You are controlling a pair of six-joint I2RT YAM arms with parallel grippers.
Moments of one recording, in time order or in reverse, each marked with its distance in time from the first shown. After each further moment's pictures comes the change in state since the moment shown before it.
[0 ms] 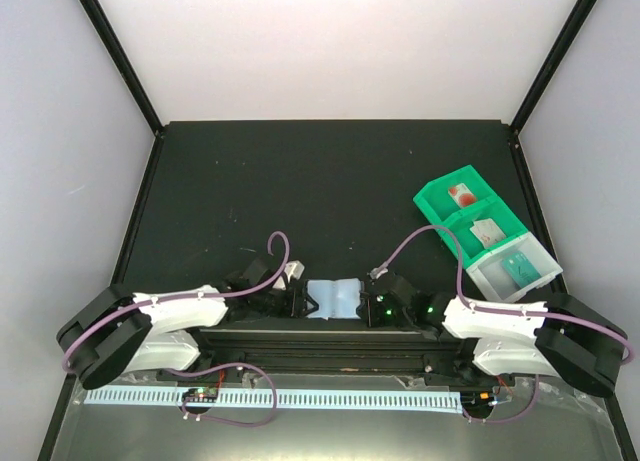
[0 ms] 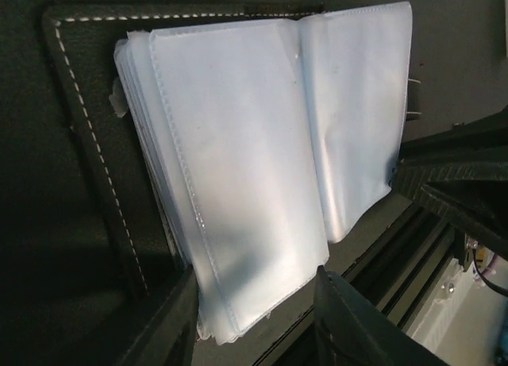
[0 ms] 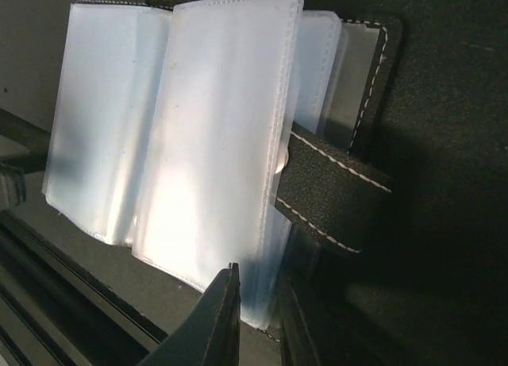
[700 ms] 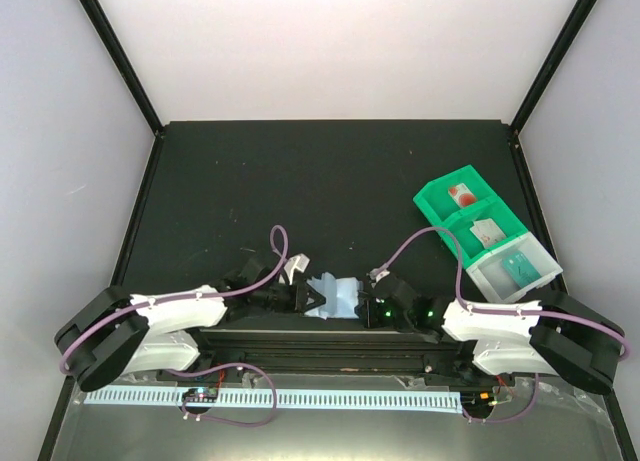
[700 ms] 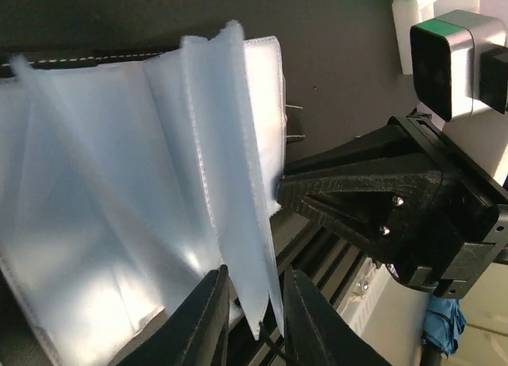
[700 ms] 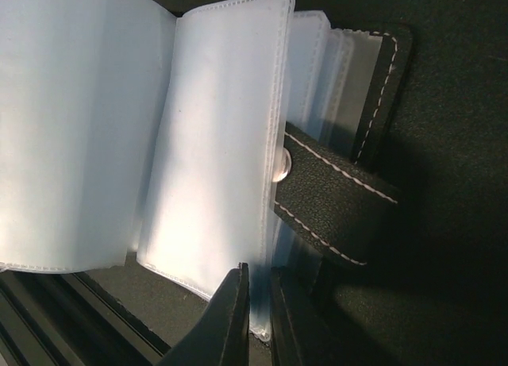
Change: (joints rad) left arm 0.000 -0.021 0.006 0.121 0.092 -0.073; right arm 0.021 0.022 -0.045 0.129 0.021 0.015
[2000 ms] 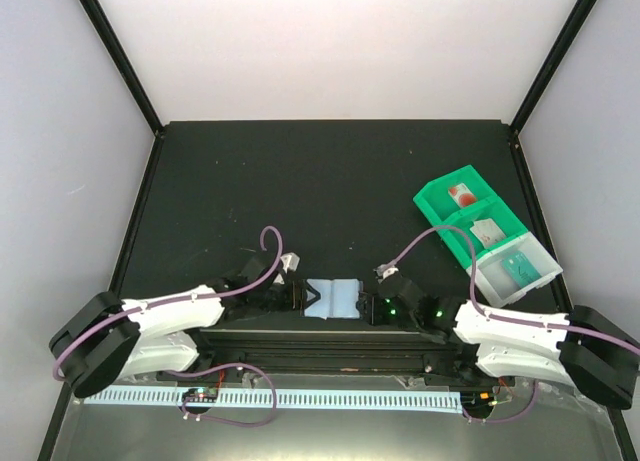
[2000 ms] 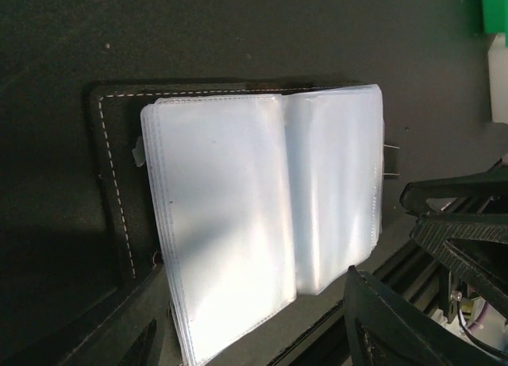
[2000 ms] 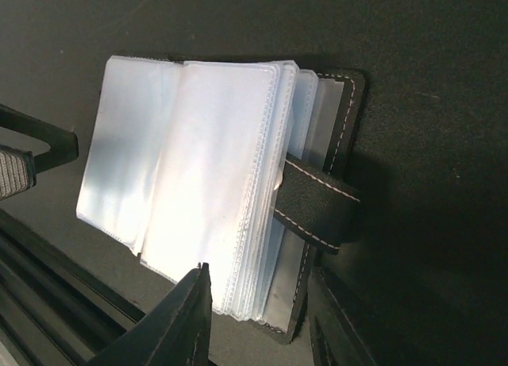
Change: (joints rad) left arm -0.002 -0.041 0.023 -0.167 -0.199 -0.009; right arm 0.006 -0.164 0.023 -0.161 0.078 0.032
